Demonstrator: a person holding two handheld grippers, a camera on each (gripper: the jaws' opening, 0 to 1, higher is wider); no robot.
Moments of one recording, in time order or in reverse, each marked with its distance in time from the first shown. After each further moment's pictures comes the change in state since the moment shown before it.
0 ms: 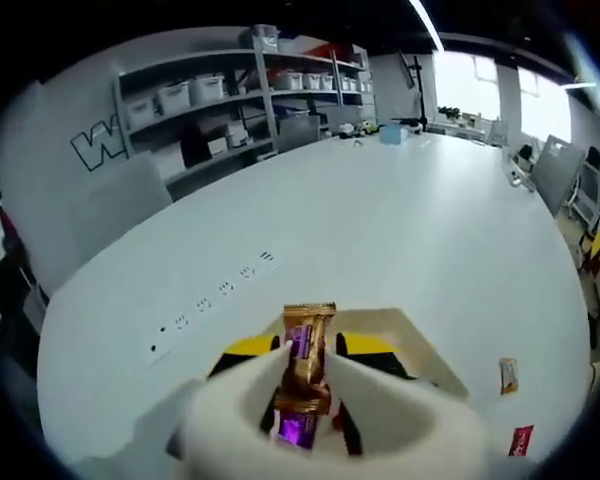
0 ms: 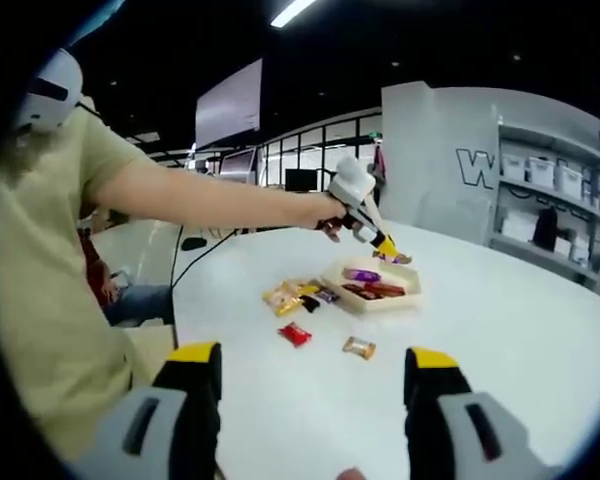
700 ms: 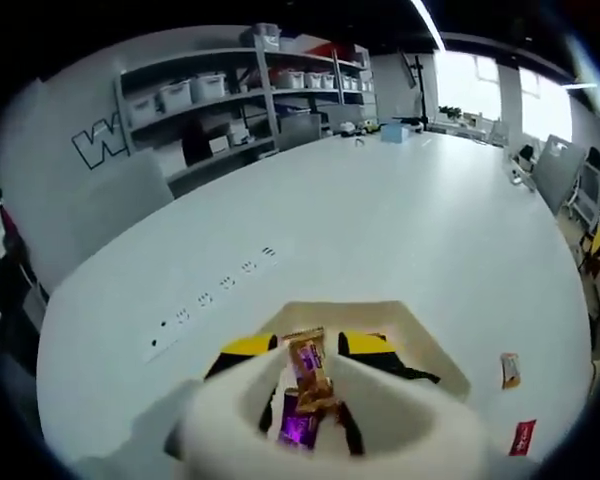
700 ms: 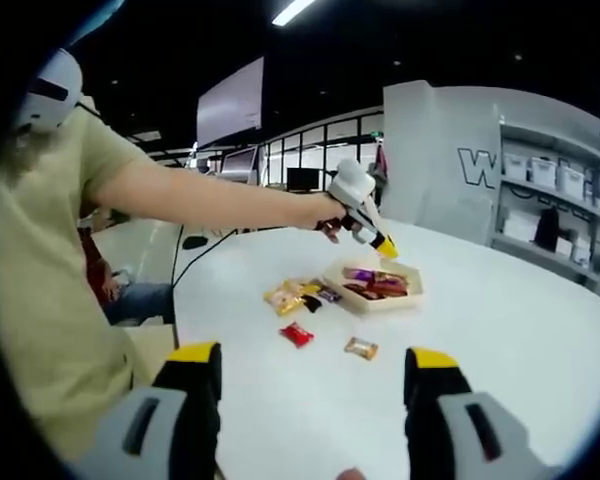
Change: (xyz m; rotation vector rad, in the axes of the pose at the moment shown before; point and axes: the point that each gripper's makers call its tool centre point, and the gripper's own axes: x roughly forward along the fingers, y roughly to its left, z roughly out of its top) left arm -0.007 0.000 -0.006 -0.002 0.002 0.000; right arm 0.004 0.004 0.001 -0.003 0.002 0.010
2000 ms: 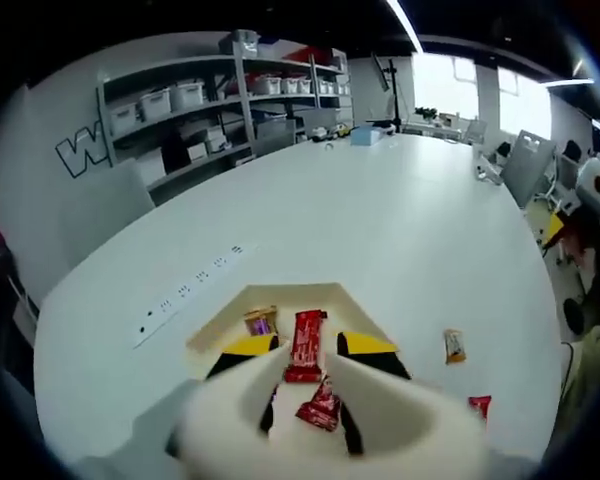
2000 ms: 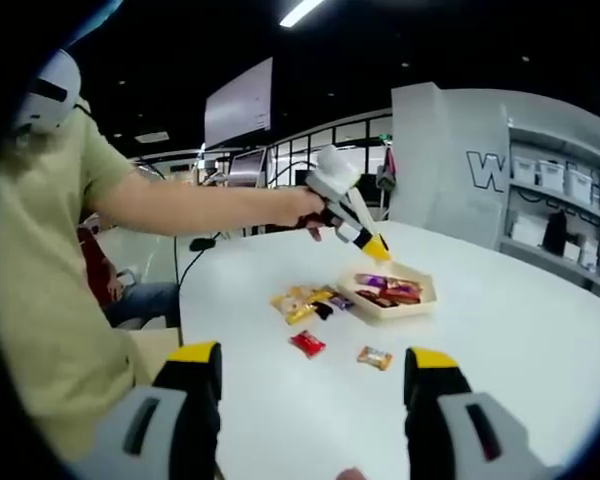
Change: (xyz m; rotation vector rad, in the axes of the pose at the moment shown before) left arm -0.057 -0.048 -0.010 0.046 -0.018 -0.102; right arm 0.014 0.010 0.006 -0.012 -0.011 0.034
